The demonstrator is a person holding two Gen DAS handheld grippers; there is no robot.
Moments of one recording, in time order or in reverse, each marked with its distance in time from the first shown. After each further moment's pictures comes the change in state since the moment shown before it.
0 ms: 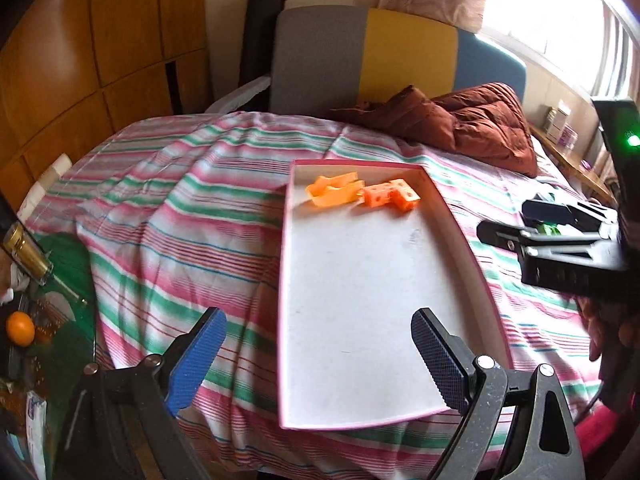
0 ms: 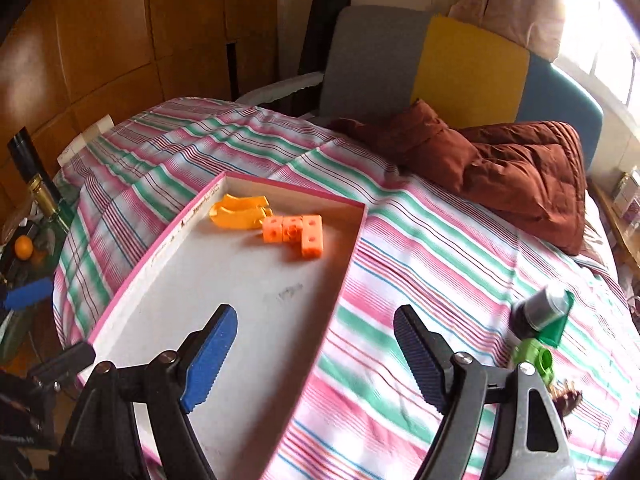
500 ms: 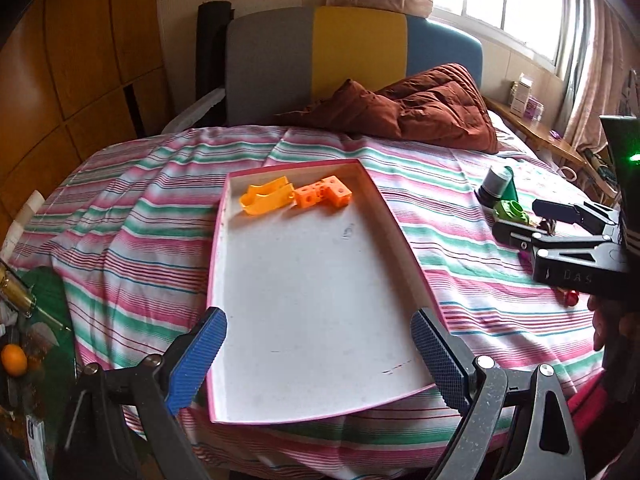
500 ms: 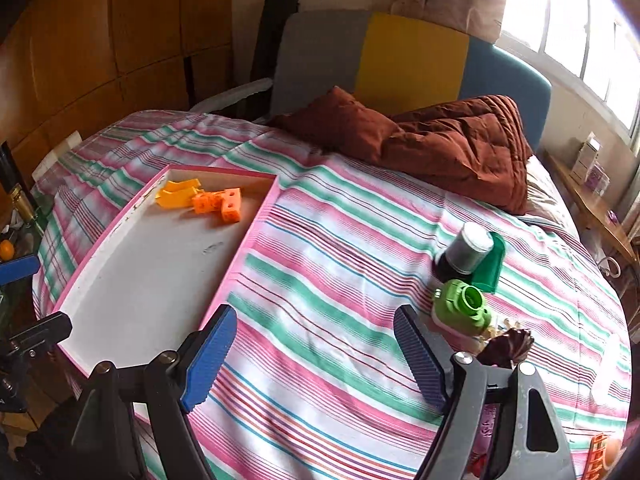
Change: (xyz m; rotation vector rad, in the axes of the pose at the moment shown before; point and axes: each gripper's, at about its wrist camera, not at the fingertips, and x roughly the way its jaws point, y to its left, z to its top) left arm -0.008 -0.058 0.002 0.123 0.005 -0.068; right arm -0.042 -0.065 -0.050 0.093 -0.026 -0.109
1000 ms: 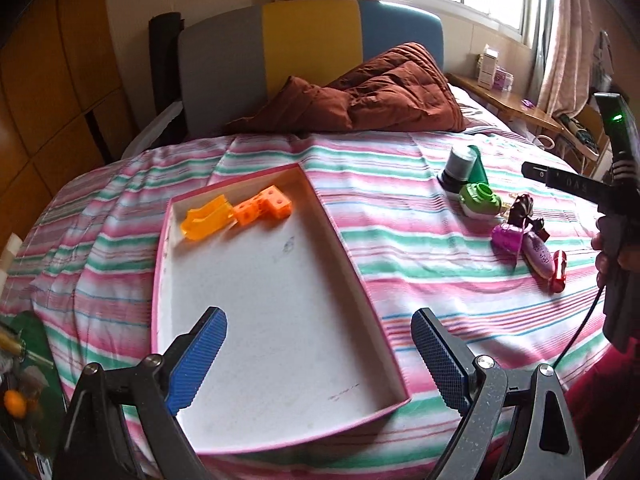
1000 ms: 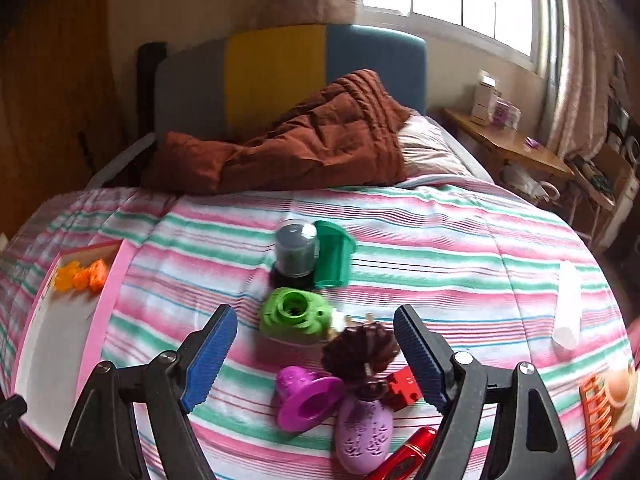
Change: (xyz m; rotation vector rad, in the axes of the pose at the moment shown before) left arm 0.017 -0.054 0.023 0.133 0.020 -0.050; right arm -0.011 -0.144 -0.018 0.377 -0.081 -0.216
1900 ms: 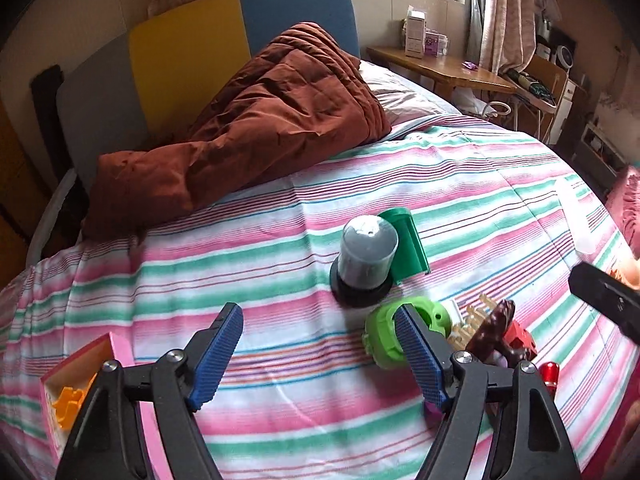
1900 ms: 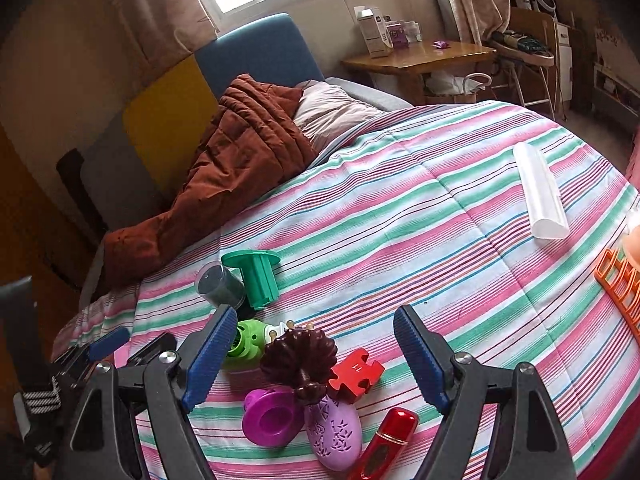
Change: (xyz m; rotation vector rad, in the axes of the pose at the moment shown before) left arm 0.142 -0.163 0.152 0.227 0.040 -0.145; right arm -0.001 -0.090 -0.001 0.458 0.036 0.028
